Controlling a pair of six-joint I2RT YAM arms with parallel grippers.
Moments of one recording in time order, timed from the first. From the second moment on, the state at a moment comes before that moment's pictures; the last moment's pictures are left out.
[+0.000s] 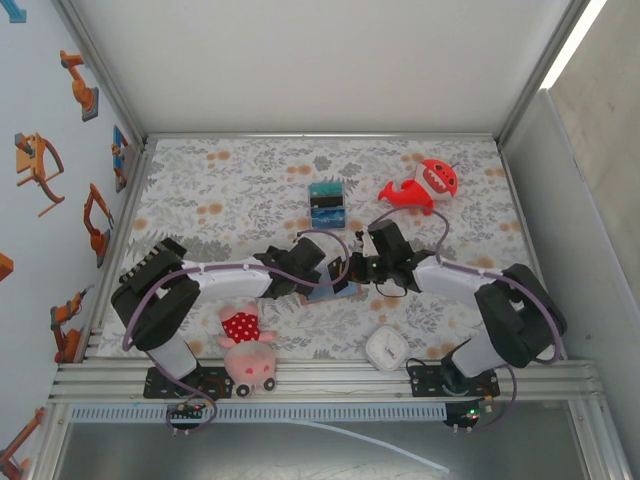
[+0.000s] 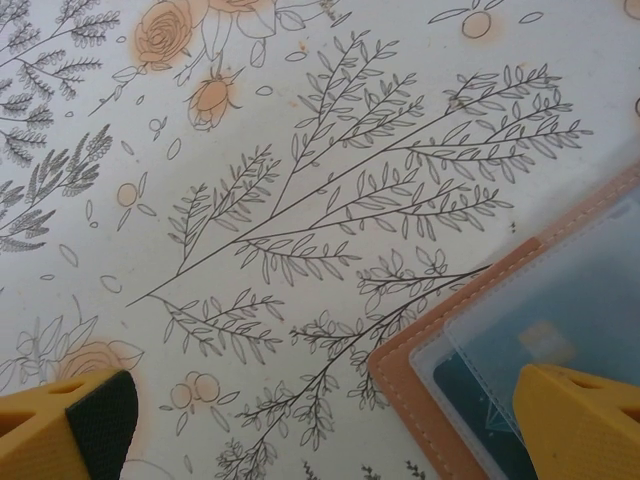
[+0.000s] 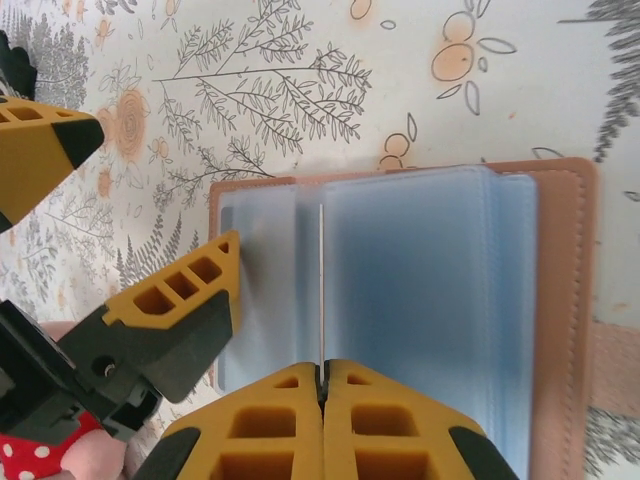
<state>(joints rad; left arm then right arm) -0.97 1.67 0.87 -0.31 -0.50 -0.25 0.61 1.46 0.67 -0.07 -0.44 0.66</state>
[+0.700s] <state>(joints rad) -0.96 1.29 0.86 -0.36 -0.55 -0.31 0.60 1.15 0.62 -0.11 -0.46 0.52</state>
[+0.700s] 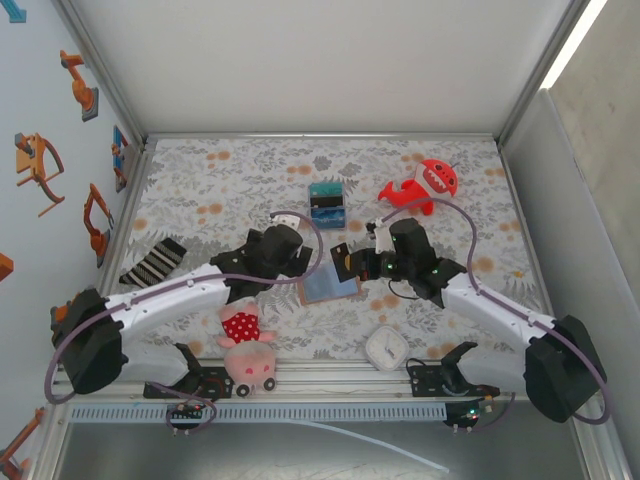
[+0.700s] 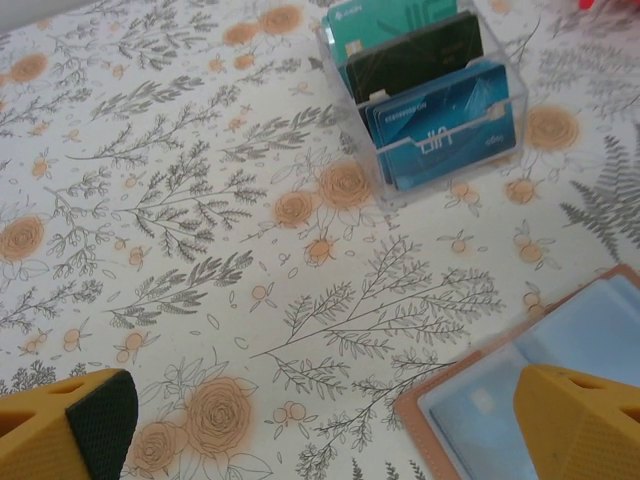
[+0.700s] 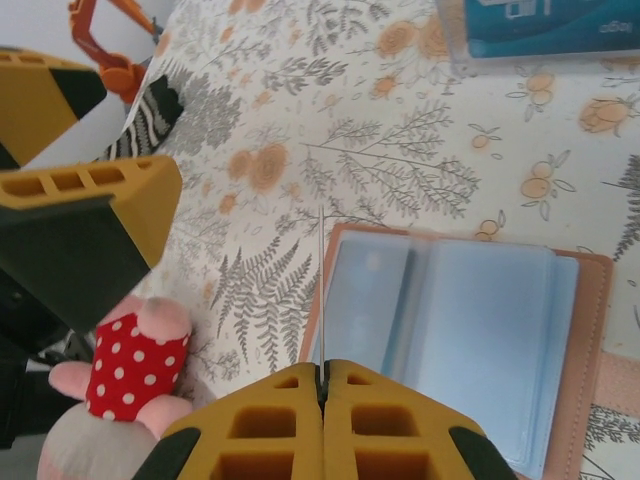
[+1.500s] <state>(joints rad) -0.74 1.00 0.73 -0.26 0.37 -0.17 0.68 1.19 0.84 -0.33 -0.76 0.11</state>
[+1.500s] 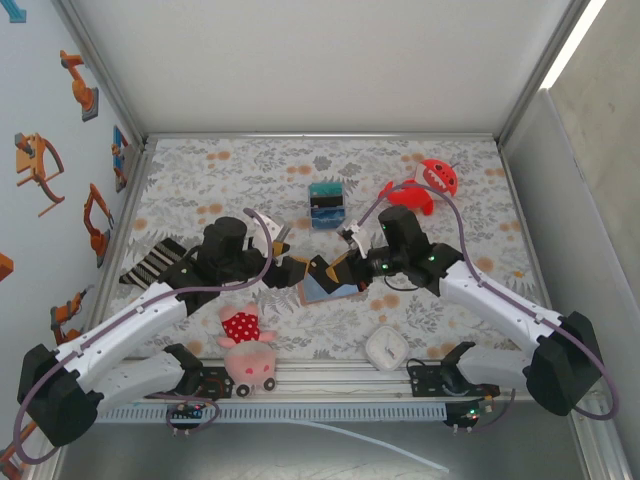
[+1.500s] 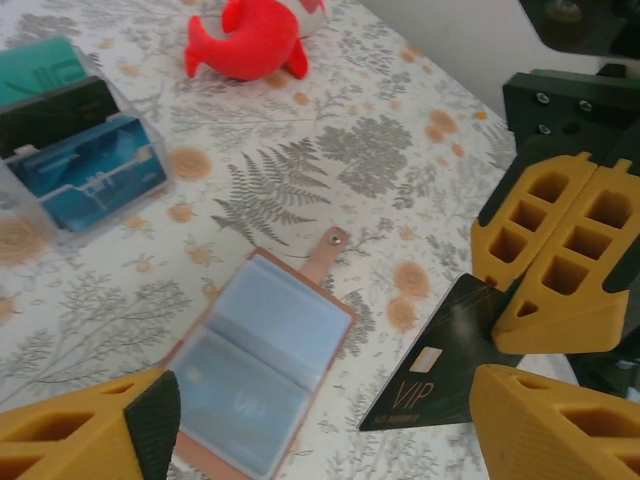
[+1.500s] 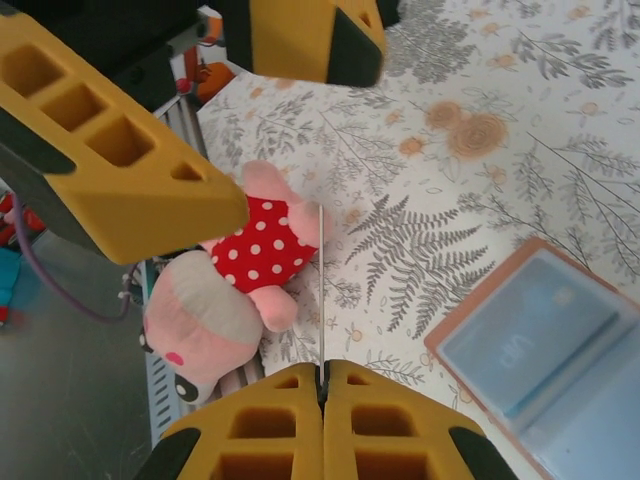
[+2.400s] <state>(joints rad) -0.74 1.14 0.76 -0.25 0.67 -0.10 0.67 1.29 0.95 -0.45 -0.80 -0.07</state>
